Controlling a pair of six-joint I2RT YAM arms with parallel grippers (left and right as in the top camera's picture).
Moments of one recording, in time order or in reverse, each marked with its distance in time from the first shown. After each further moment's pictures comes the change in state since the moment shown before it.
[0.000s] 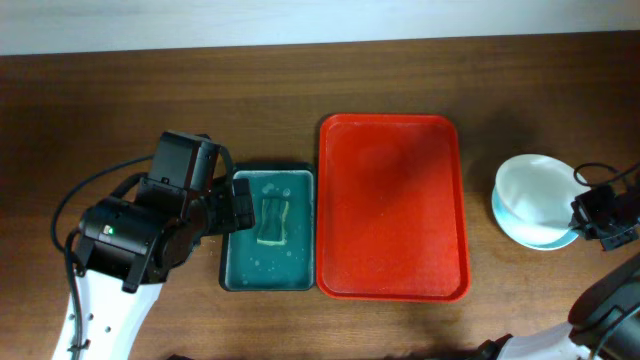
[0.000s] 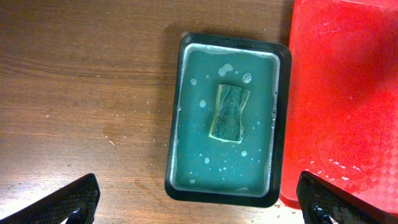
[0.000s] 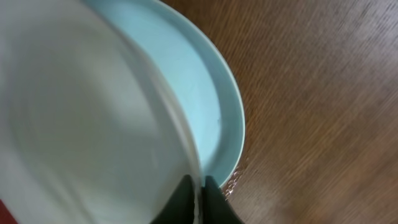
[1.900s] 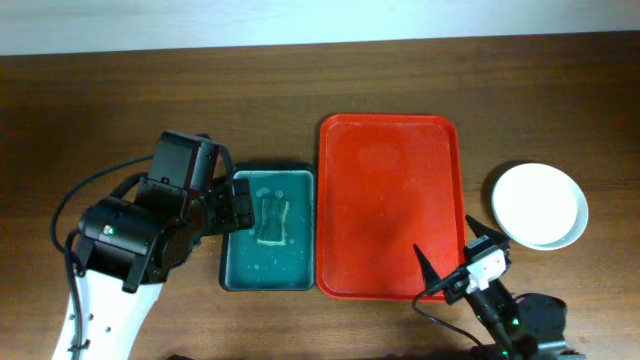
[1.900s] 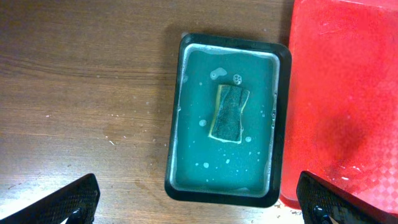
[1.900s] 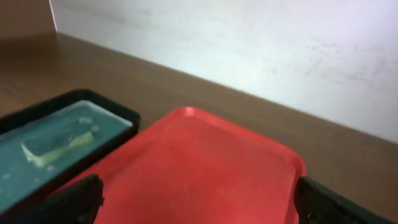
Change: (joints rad) left arm 0.000 0.000 0.000 0.000 0.000 0.000; right arm 0.825 -1.744 -1.095 0.718 -0.213 -0.649
